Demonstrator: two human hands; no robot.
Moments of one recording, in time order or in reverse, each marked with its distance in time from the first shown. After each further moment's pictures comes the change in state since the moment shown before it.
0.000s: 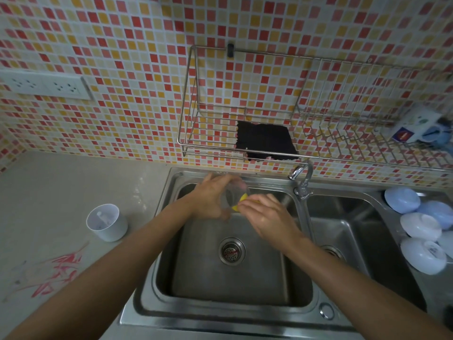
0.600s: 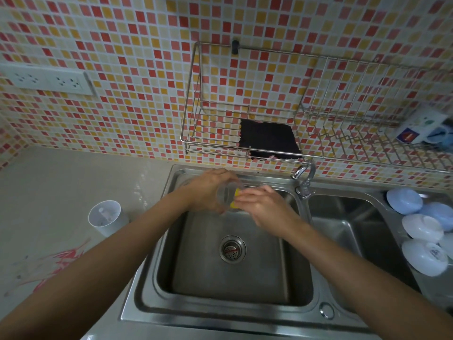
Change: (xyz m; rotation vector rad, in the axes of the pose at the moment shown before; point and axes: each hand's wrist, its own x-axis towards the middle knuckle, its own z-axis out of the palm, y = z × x) left_hand 0.005 -0.007 -0.016 0.152 -0.070 0.017; right_hand 0.023 0.013 -0.002 0.117 -0.196 -0.030
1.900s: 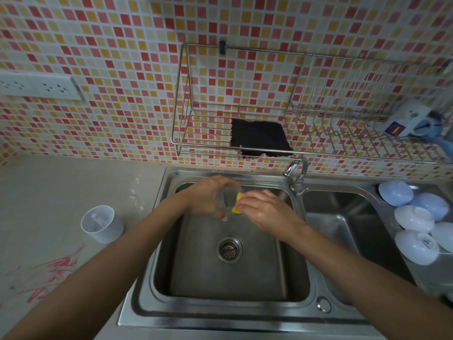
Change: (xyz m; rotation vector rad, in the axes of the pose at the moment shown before) left_hand 0.009 0.000 0.012 -0.202 -0.107 -0.027; right_hand -0.025 0.006 0.000 -0.058 -0.007 -0.047
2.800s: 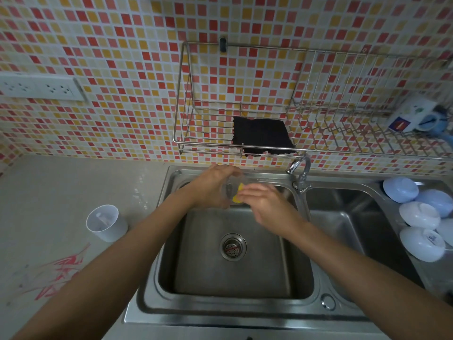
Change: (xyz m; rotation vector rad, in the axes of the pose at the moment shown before) left_hand -0.001 0.020 -0.008 0.177 0.141 0.055; right_hand 0.013 -0.007 -0.001 0.147 0.124 0.187
